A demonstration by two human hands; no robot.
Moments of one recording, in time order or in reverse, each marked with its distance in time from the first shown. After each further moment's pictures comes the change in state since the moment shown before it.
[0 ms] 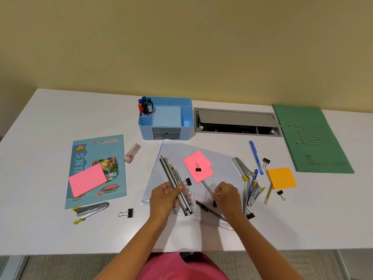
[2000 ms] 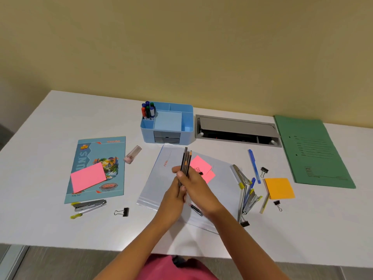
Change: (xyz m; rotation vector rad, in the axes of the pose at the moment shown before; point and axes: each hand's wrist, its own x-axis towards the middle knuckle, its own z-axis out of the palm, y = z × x) left_hand -0.016 -0.001 0.029 0.515 -0.174 0.415; right_hand -0.040 -0.102 -0.036 0.702 -0.438 -0.227
